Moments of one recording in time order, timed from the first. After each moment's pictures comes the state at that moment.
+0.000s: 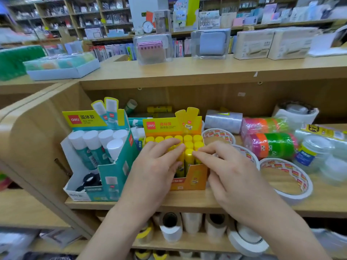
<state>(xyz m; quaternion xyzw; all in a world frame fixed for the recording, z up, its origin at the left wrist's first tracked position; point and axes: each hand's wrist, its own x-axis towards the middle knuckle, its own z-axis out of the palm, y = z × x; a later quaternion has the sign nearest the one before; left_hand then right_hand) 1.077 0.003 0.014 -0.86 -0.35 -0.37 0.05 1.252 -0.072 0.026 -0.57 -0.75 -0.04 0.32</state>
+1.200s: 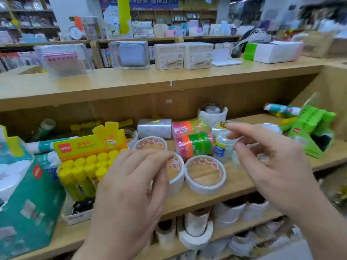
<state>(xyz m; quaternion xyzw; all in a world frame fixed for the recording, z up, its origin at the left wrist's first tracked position) 1.155 -0.055 0.050 -0.86 -0.22 -0.46 -0.03 1.355 -0.166 0.066 -0.65 -0.56 -0.07 0.50</state>
